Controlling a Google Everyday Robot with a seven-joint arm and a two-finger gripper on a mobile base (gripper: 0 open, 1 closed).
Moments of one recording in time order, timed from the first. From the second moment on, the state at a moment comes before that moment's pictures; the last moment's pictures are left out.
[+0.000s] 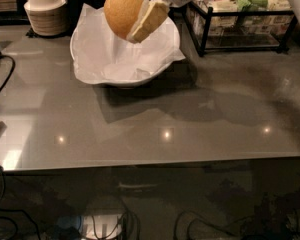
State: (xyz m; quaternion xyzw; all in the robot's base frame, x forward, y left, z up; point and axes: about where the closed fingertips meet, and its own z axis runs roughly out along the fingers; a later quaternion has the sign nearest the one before) arm 0.618 0.030 1.046 -0.71 0.51 0.15 0.47
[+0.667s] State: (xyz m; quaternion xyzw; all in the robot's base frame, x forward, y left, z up) arm 0.539 0.033 1.063 -0.74 0.45 0.15 0.48
